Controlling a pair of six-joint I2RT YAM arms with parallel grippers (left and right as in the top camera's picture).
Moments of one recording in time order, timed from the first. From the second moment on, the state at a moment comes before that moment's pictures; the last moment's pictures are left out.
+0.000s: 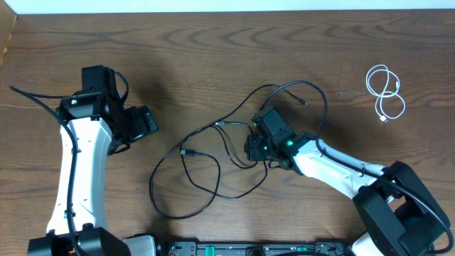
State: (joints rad) left arm 0.16 1.45 1.23 -1.17 0.02 -0.33; right arm 0.68 1.71 0.87 -0.24 -0.13 0.64
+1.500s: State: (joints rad) left arm 0.16 1.45 1.23 -1.17 0.02 -0.33; right arm 0.72 1.67 1.01 -0.41 -0.22 0.39
